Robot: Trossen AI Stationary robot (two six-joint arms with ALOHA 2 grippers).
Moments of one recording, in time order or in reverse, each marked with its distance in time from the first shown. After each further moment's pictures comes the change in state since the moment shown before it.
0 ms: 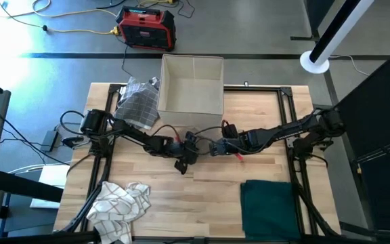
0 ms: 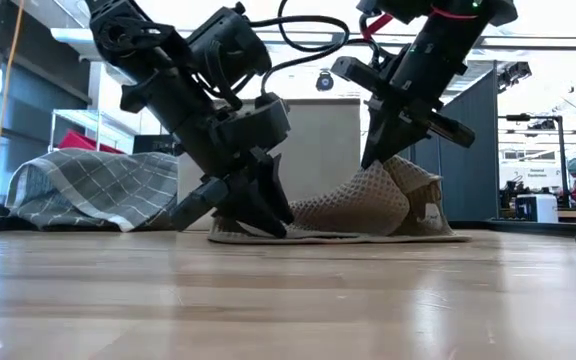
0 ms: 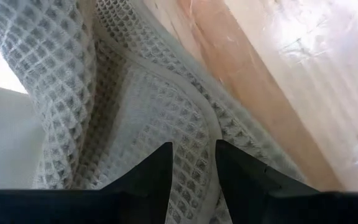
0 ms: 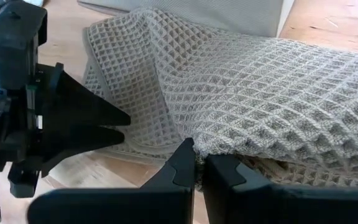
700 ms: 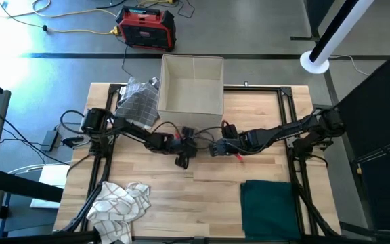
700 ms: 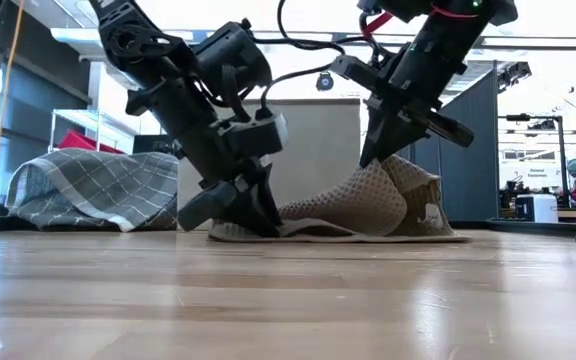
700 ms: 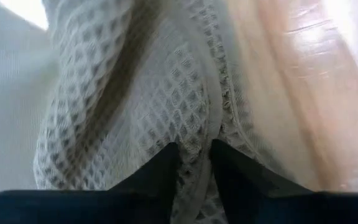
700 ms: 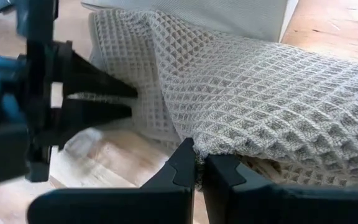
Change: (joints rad) left arm 0.047 0.000 0.000 -0.060 -0.039 -0.182; right arm 0.013 0.000 0.000 0.010 0.011 -0.007
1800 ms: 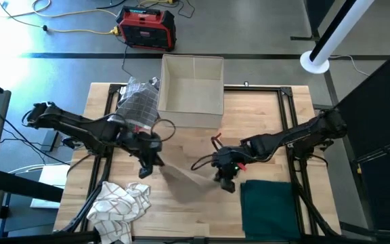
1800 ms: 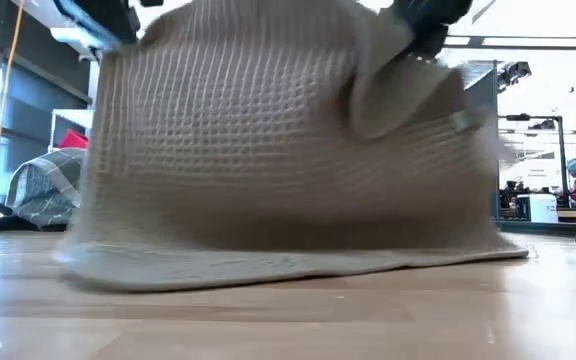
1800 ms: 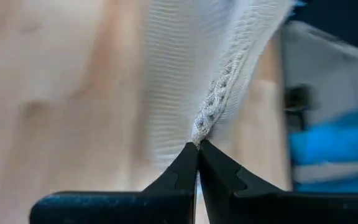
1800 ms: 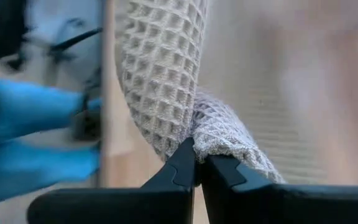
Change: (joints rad) left arm -0.194 -0.749 0.000 -0.718 0.365 -0.928; right arm 0.116 -0.019 0.150 0.033 -0.594 -0.756
